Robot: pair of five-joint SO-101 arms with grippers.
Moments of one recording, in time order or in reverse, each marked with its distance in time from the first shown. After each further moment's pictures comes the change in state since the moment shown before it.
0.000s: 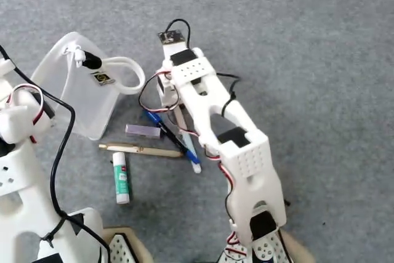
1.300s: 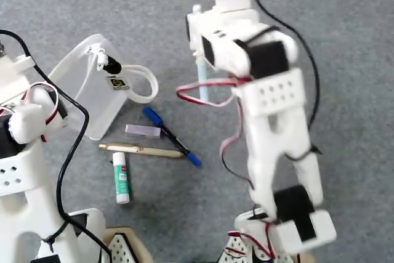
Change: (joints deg) left arm 6.4 -0.1 0.1 0.0 -1.0; right arm 7.2 -49.8 0.0 -4.1 6.1
